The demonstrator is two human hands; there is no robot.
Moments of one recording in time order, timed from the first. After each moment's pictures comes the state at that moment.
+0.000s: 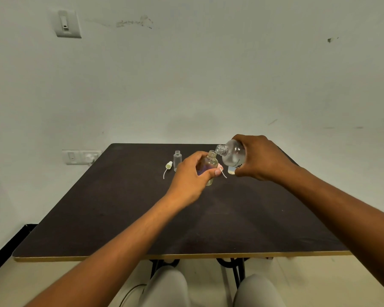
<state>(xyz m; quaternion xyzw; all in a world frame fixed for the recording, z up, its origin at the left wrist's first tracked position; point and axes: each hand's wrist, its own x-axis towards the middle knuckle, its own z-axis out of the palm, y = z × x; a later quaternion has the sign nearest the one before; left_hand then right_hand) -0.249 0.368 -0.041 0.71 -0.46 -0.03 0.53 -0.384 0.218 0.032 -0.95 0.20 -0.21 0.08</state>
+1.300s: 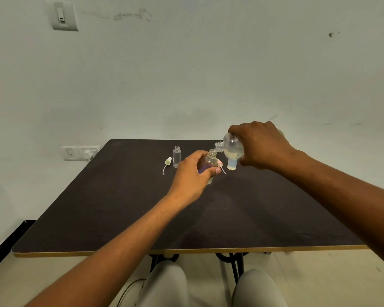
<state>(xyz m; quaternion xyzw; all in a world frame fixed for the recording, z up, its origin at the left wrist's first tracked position) -0.256 0.365 -0.044 0.74 -0.44 -0.03 0.51 -0.372 0.214 0.048 -0.95 0.19 -0.18 -0.16</state>
